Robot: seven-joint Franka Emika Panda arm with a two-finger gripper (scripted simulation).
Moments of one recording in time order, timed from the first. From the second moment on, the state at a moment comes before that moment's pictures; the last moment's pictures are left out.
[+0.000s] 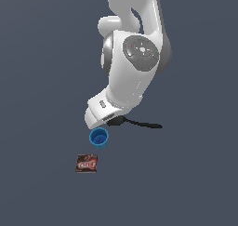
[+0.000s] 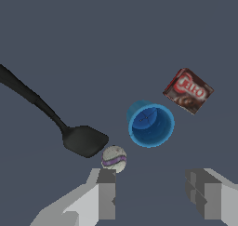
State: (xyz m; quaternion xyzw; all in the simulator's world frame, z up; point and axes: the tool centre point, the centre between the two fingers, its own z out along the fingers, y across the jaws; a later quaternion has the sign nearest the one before) arm 0.051 -0.027 0.228 0.94 0.30 -0.11 0.09
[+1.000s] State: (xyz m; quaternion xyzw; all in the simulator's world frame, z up) arm 0.095 -0.067 0.122 0.77 0.57 -0.26 0.14
